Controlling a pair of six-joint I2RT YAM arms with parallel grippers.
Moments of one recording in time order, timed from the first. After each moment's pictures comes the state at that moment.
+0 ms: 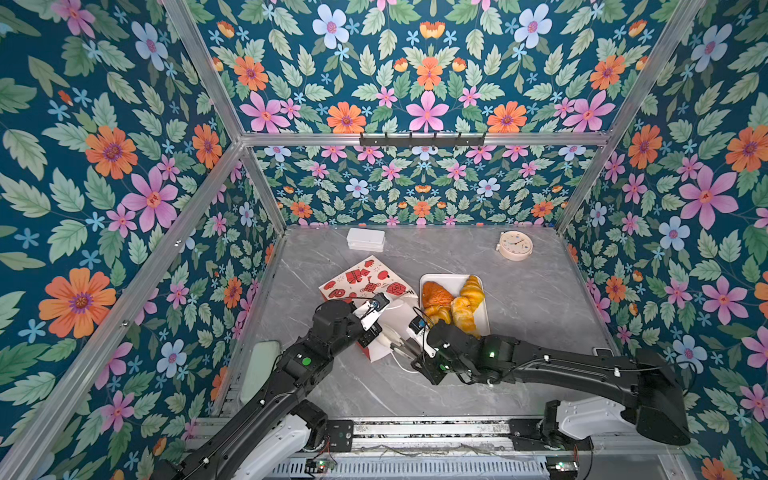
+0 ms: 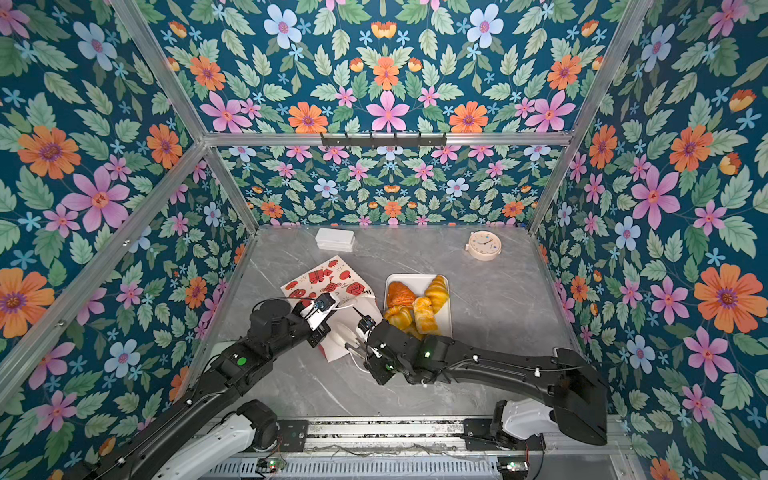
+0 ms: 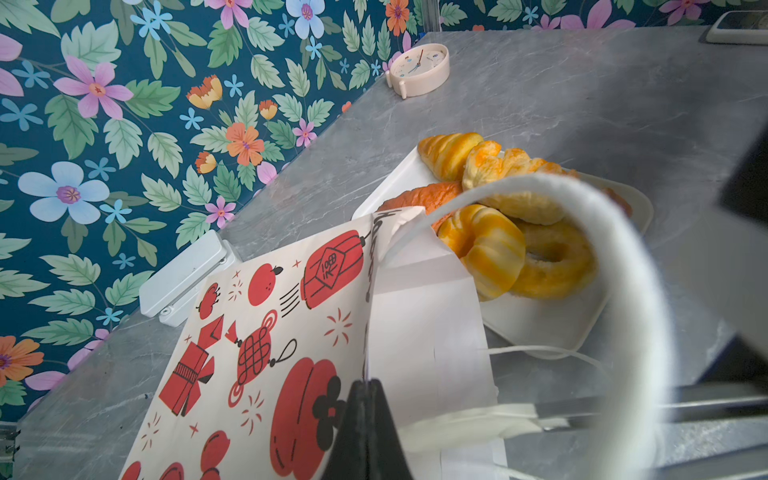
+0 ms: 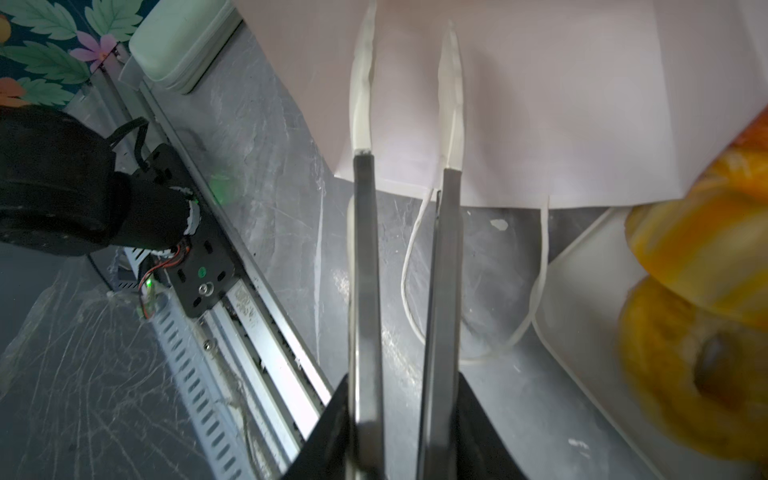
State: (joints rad) left arm -0.61 0.77 0.60 -0.23 0.10 0.40; right arm 1.14 1.40 0.94 -0.39 0.00 0.40
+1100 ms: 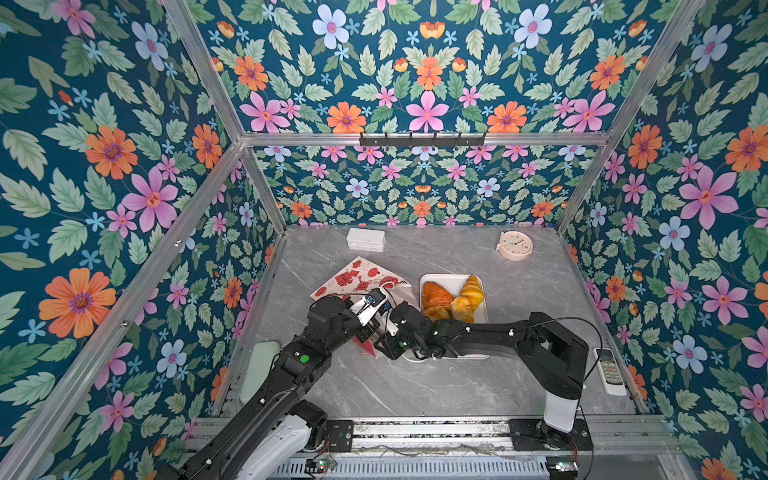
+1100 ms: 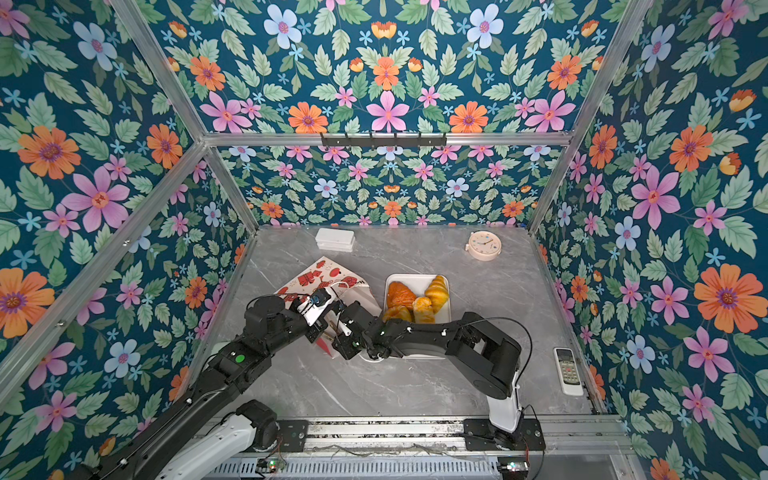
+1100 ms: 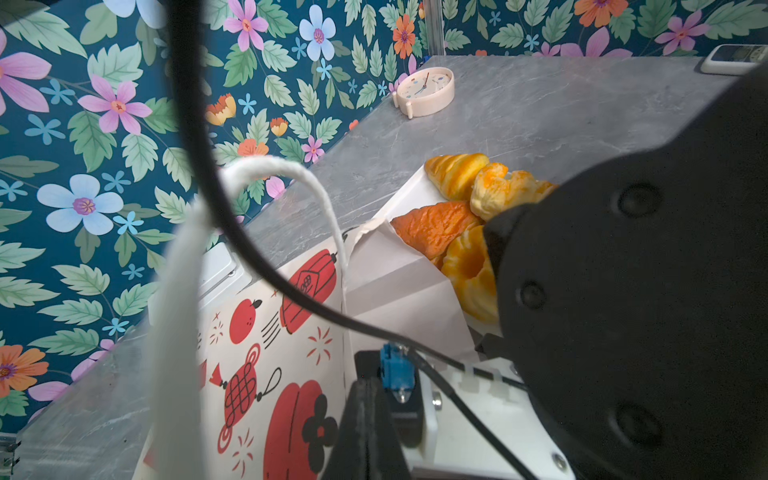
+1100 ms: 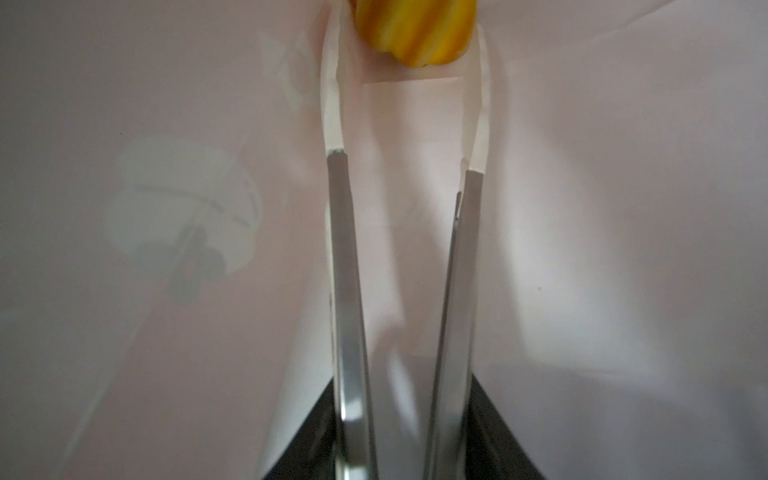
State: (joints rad) left arm -0.56 0.78 0.61 -0.19 0.17 0.40; right arm 1.04 1.87 1.13 0.00 -0.13 0.40
